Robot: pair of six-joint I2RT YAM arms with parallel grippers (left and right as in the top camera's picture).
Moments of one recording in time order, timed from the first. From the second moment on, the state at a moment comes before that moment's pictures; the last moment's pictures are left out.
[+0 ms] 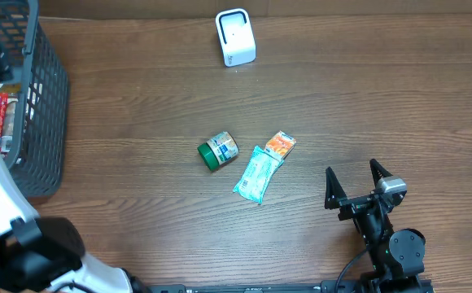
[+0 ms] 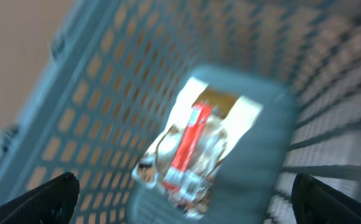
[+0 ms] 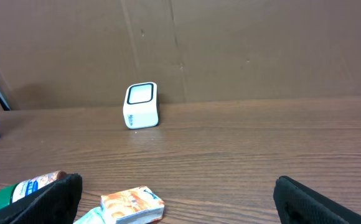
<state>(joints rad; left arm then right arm) 0.50 1.80 2.02 -0.99 -0.22 0.22 0.17 0.01 0.02 -0.03 -0.06 0.15</state>
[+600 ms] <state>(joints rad) 0.70 2.25 2.02 -0.97 0.01 0.41 0.17 0.01 0.02 -0.03 -0.06 0.15</state>
